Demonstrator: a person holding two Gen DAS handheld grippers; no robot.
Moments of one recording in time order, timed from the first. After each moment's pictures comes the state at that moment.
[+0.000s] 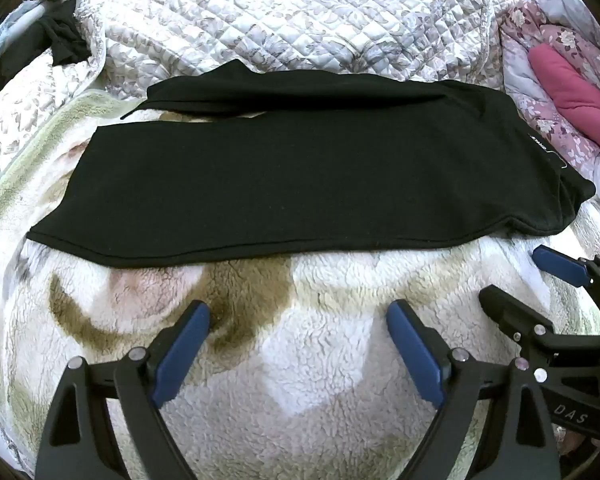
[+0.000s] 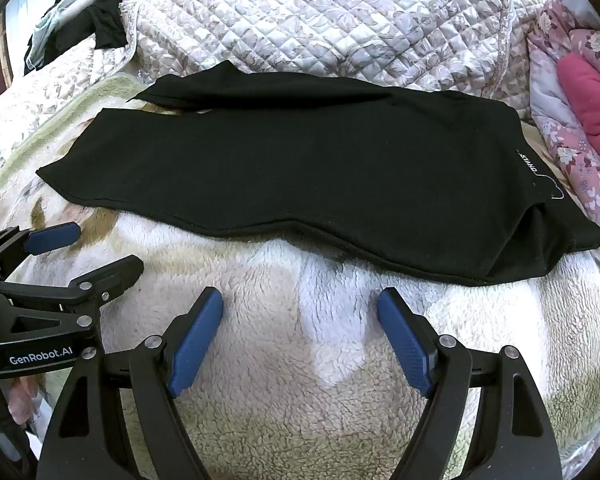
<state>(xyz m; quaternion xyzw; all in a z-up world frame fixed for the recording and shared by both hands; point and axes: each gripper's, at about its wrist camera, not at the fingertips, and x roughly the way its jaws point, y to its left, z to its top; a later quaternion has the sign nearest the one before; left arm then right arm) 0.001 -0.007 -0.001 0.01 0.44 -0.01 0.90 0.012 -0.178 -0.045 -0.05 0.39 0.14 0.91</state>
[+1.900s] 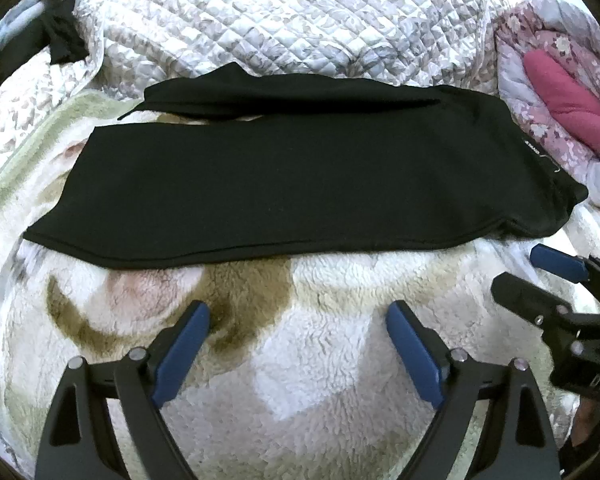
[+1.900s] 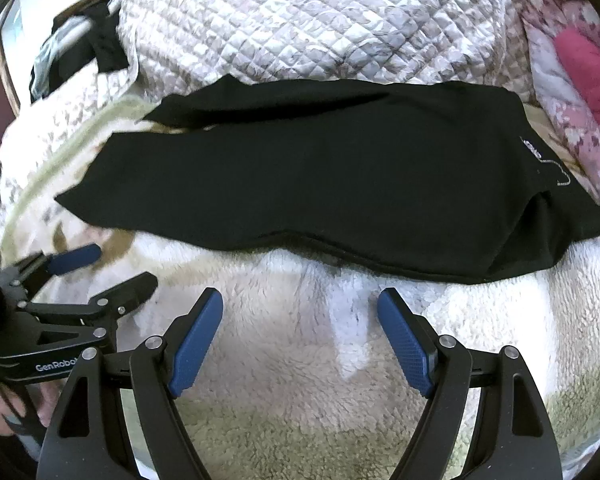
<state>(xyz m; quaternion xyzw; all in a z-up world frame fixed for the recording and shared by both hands) -0.002 0.000 0.002 0.00 0.44 -0.02 0.90 0.014 -0.195 -0.035 0.00 0.39 0.17 0.90</state>
